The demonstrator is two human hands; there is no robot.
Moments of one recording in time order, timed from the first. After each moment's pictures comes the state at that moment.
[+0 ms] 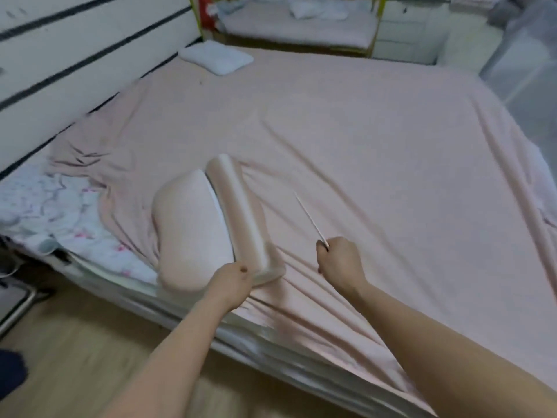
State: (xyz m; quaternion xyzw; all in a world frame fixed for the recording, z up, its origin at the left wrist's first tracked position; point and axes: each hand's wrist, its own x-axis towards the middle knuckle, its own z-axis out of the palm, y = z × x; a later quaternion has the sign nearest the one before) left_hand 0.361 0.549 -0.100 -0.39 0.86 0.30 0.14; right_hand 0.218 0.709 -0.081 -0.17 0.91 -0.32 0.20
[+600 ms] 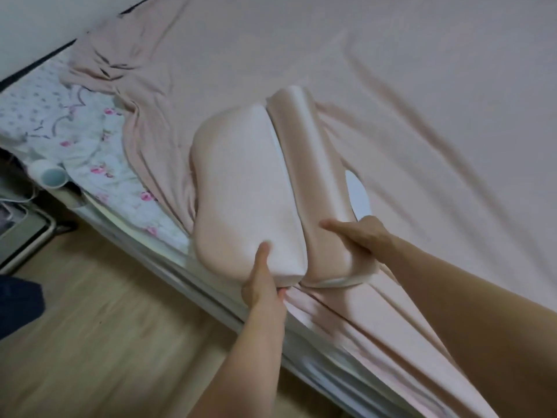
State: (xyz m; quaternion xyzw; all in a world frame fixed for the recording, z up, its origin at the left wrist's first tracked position) left_hand 0.363 0.444 -0.275 -0.64 0.07 0.71 -0.27; right_hand 0.183 0.502 -0.254 -0.07 0.86 -0.26 0.42
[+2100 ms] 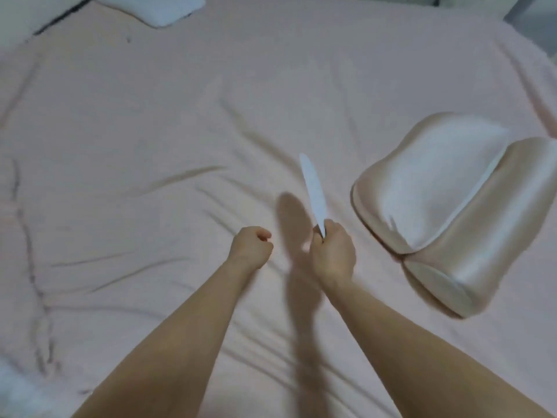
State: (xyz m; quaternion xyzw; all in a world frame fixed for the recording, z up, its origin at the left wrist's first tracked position) left_hand 0.052 0.414 -0.247 -0.40 0.80 0.45 0.09; right_hand -0.004 0.553 -0.235 -0.06 0.94 -0.32 0.08
